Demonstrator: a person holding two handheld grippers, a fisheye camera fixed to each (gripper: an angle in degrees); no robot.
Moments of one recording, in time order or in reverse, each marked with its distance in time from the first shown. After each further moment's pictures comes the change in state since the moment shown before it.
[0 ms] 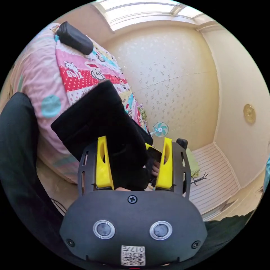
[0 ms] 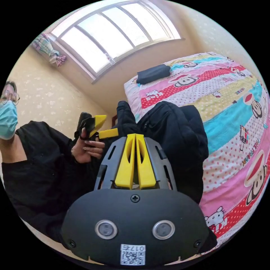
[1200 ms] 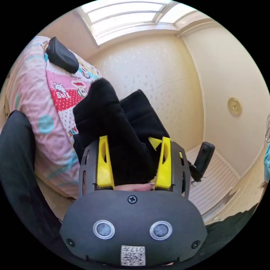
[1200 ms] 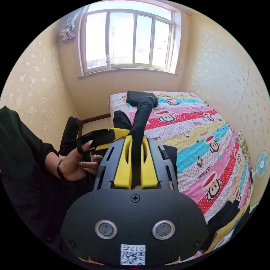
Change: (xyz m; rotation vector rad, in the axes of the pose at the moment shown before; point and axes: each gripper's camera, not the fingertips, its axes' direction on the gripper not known) left arm 0.064 0.102 -0.105 0.206 0.150 0.132; right arm -0.271 -0.174 -0.077 0.276 0.599 -0.135
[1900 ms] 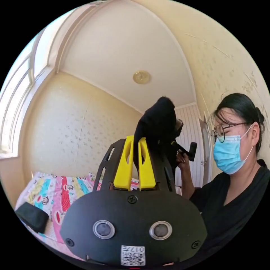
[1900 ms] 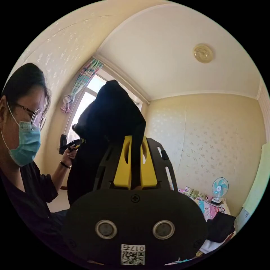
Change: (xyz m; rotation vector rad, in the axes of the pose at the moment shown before) left arm 0.353 -0.054 -0.197 0.012 0.437 1.056; right arm -0.105 -0.086 -0.635 0.865 0.532 -0.146
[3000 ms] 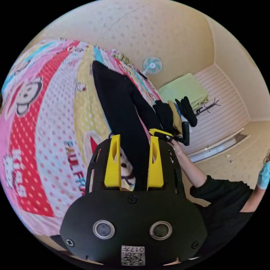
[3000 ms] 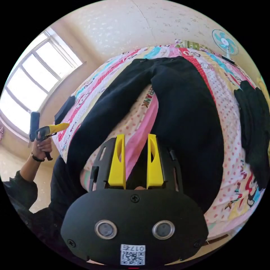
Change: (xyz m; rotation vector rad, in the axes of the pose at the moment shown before) left arm -0.280 0.530 0.311 -1.033 0.085 -0.852; right arm 0.217 0.713 0.206 -1.092 0.042 0.681
